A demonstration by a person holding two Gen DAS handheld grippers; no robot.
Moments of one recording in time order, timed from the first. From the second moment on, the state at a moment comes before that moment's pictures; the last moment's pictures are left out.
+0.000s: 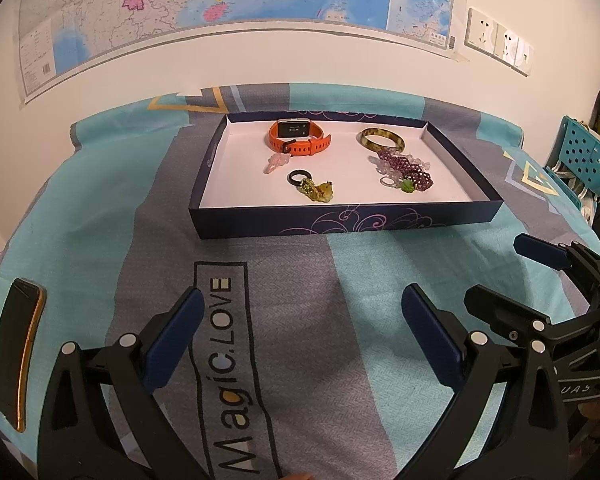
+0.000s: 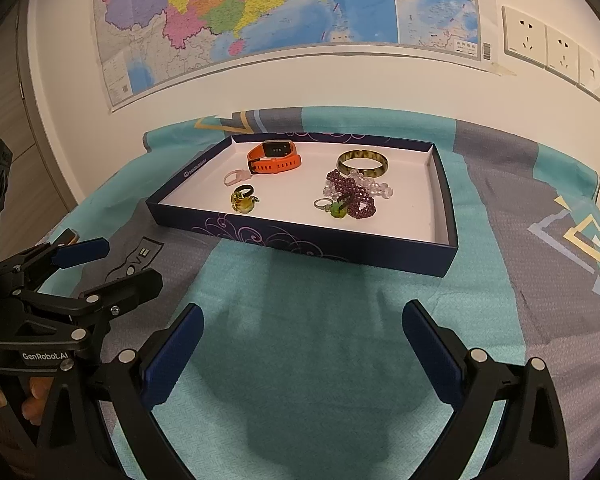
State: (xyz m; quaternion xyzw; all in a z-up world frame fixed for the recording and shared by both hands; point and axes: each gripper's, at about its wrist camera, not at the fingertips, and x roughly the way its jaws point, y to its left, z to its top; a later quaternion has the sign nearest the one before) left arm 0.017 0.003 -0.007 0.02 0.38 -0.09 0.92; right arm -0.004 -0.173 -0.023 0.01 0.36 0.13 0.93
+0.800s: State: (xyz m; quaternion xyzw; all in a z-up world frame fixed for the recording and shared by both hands) left arm 0.019 0.001 -0.009 0.02 0.38 -0.09 0.92; right arm -0.003 -0.174 -0.025 0.01 0.36 0.13 0.93
